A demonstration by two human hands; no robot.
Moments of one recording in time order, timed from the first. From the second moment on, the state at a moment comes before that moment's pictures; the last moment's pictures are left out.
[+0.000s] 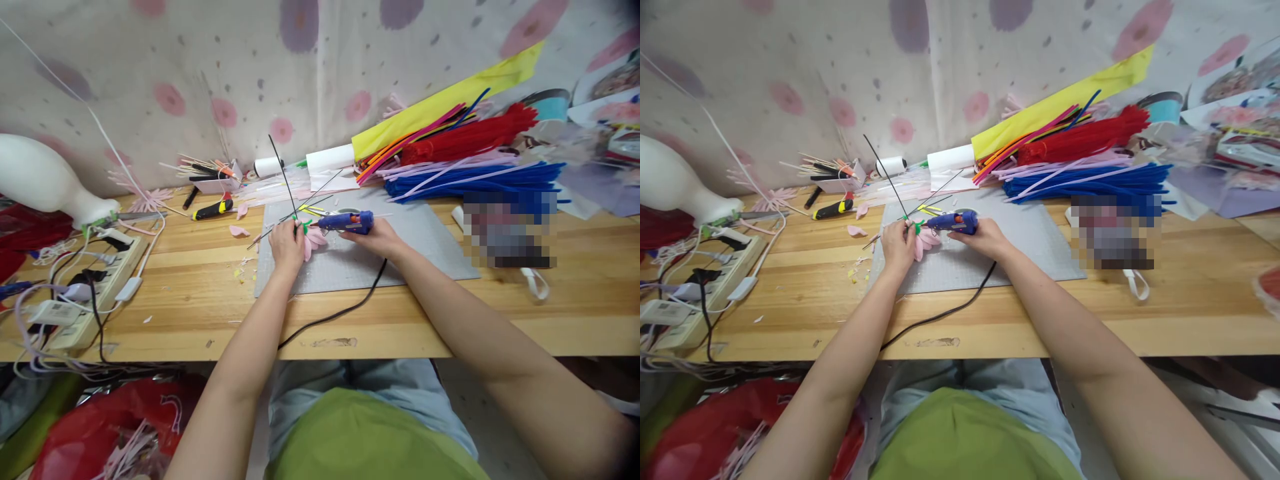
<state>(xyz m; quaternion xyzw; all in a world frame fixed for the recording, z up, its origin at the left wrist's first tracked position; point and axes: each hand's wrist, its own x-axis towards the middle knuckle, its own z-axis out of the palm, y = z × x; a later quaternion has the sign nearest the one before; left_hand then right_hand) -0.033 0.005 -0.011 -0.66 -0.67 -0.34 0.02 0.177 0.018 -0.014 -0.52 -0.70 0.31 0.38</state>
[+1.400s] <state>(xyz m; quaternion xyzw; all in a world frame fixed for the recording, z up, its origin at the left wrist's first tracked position) -0.032 0.003 -0.011 -0.68 -0.66 -0.32 0.03 0.175 0.015 -0.020 -0.49 -0.78 0.13 0.38</state>
